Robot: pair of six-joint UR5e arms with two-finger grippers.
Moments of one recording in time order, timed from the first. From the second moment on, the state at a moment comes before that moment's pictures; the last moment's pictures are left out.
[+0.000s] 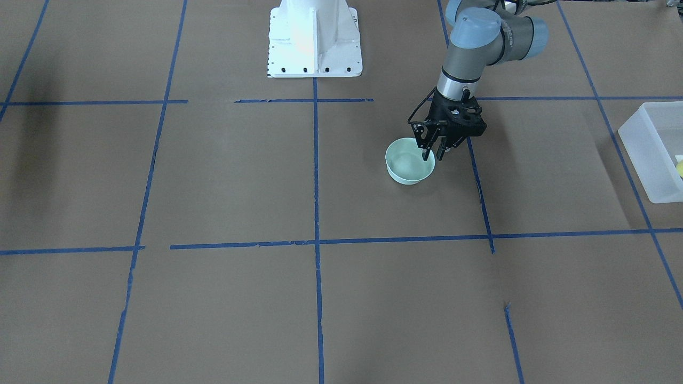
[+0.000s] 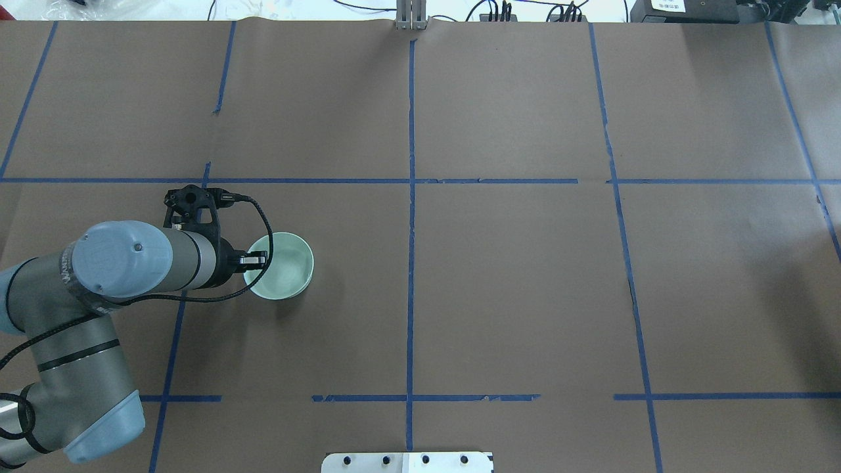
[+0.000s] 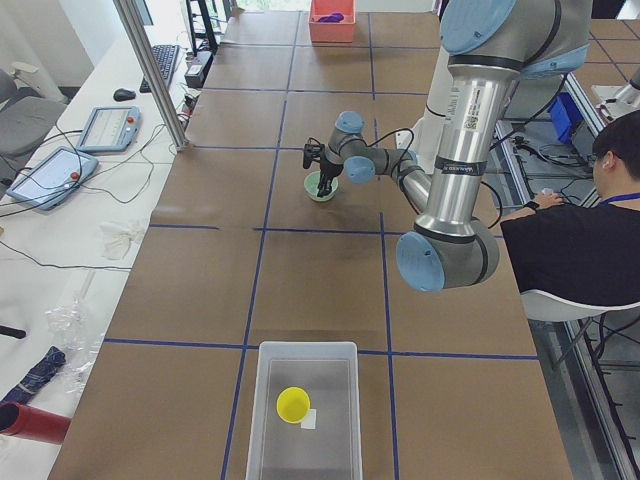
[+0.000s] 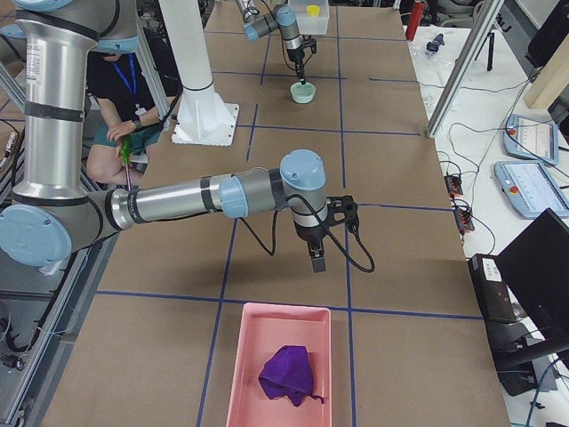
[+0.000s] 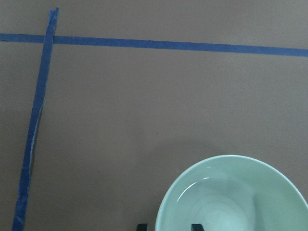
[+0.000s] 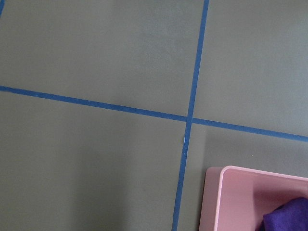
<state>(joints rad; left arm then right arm) -0.50 -1.79 -1.90 -1.90 -1.65 -1.27 1.55 -1.70 1.92 -1.53 2.29 0.04</state>
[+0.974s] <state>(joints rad) -0.54 -1.80 -1.92 -1.91 -1.69 -1.18 1.55 -1.71 1.92 -1.53 2.29 0.04</state>
